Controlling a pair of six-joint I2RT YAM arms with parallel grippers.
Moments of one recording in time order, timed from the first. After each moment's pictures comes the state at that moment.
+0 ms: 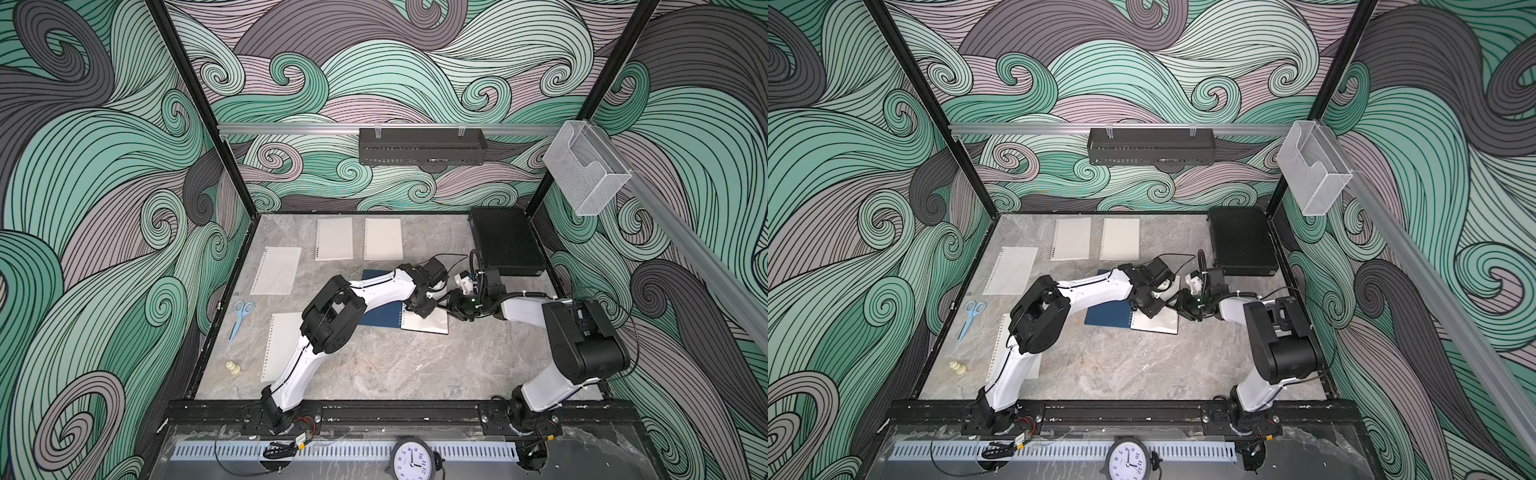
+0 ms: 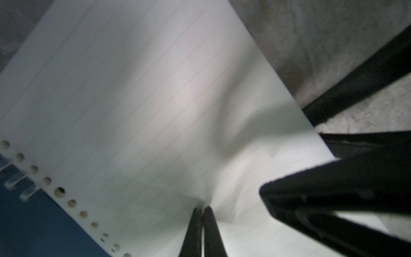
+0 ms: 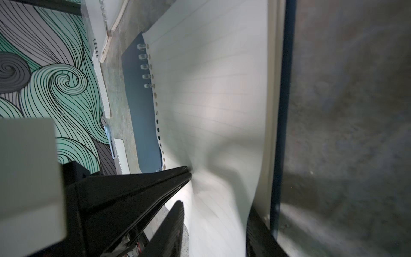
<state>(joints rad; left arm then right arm) -0.90 2.24 1.69 -0.77 0.00 -0.07 0.19 1.64 0.66 -0.03 -0.68 0.58</state>
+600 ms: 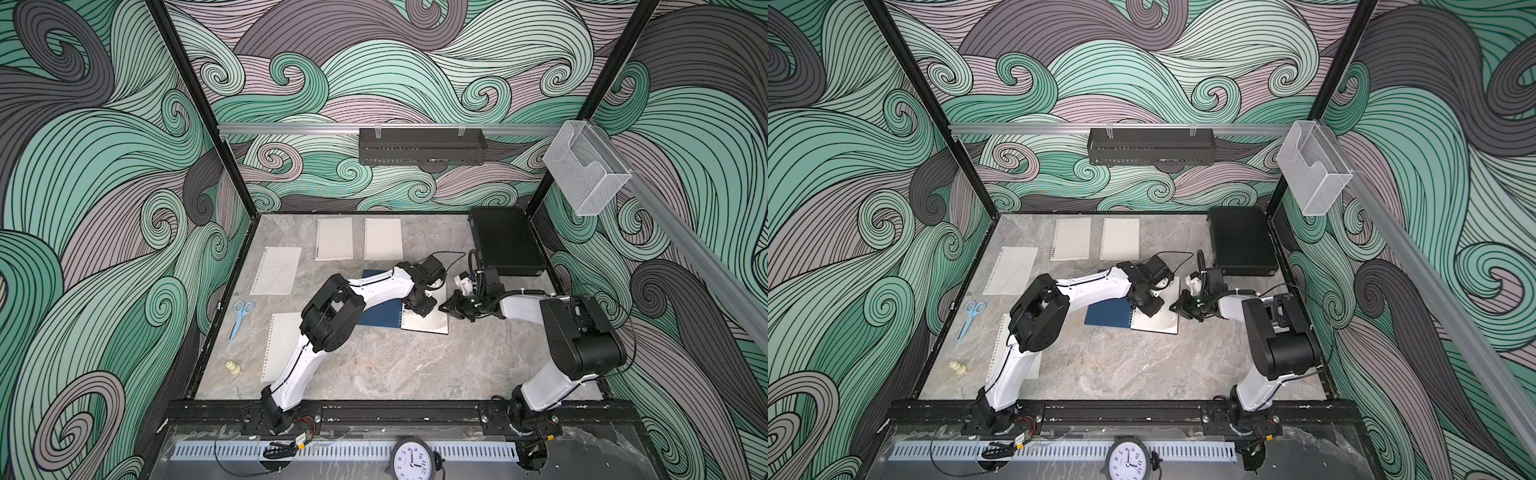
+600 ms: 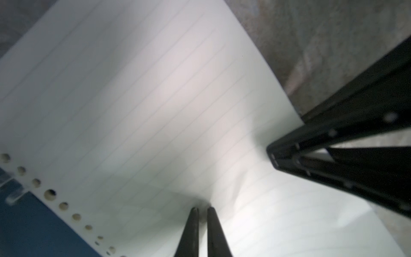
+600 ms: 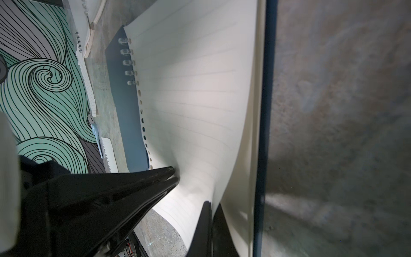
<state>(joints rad) -0.88 2.22 1.71 -0.77 0.05 -0.07 0.19 1.67 0.68 -0.08 -0.65 0.52</state>
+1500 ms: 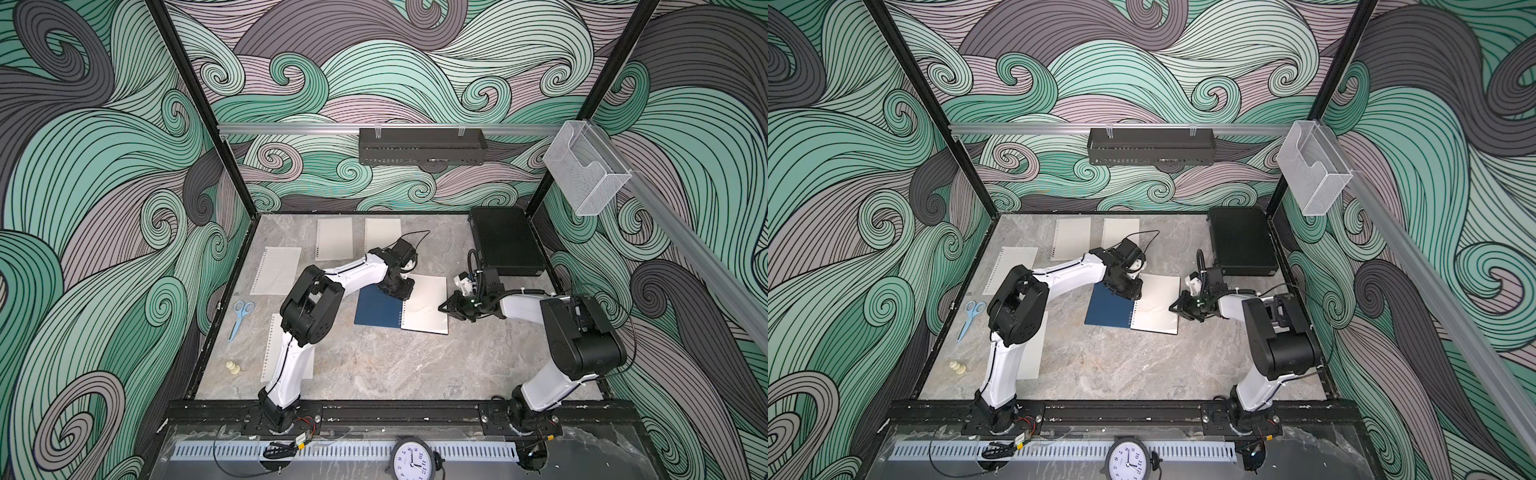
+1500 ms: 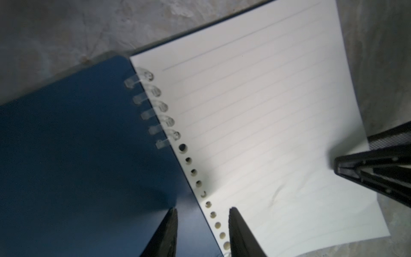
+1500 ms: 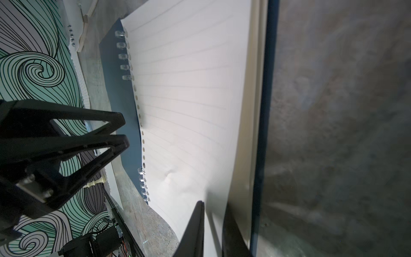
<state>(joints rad) -0.69 2.12 1.60 -0.71 0.16 -0.21 0.19 1.67 0.69 -0.11 -0.65 0.50</state>
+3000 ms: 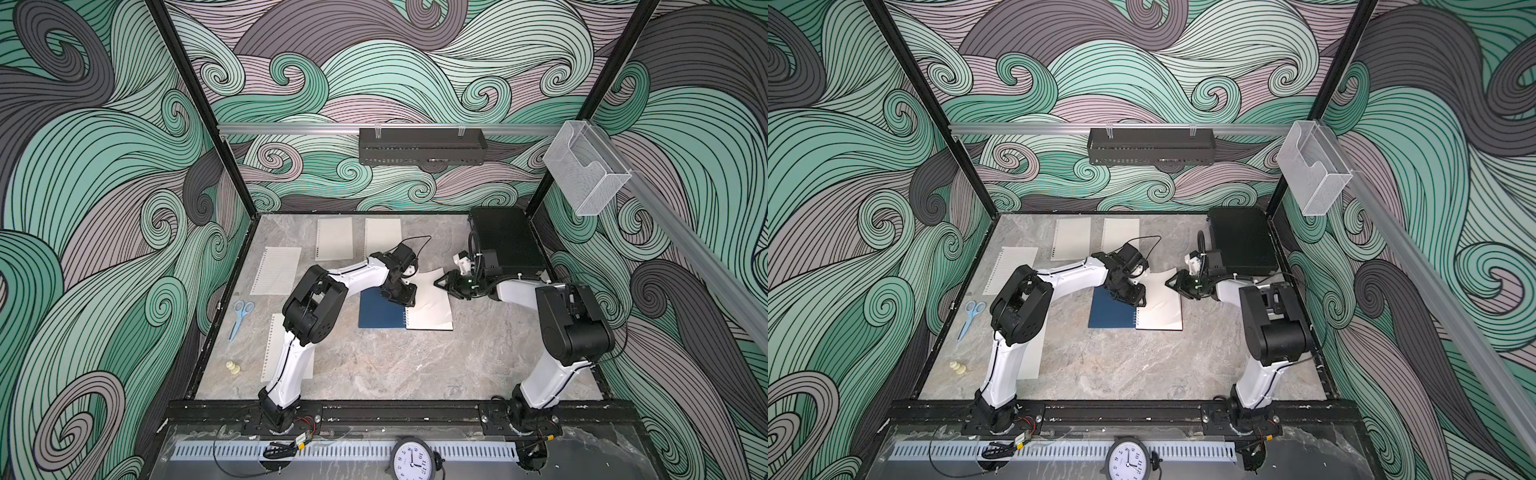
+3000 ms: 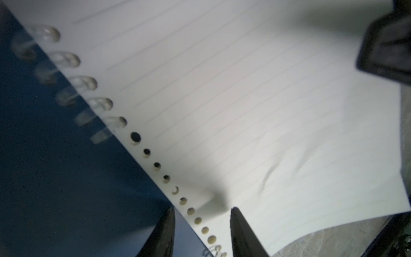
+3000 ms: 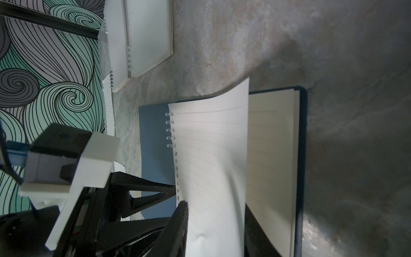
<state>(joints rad) -0.70 2.14 1.57 -0.68 0.29 -0.23 0.17 1.78 0.89 -0.04 -0.64 0.52</state>
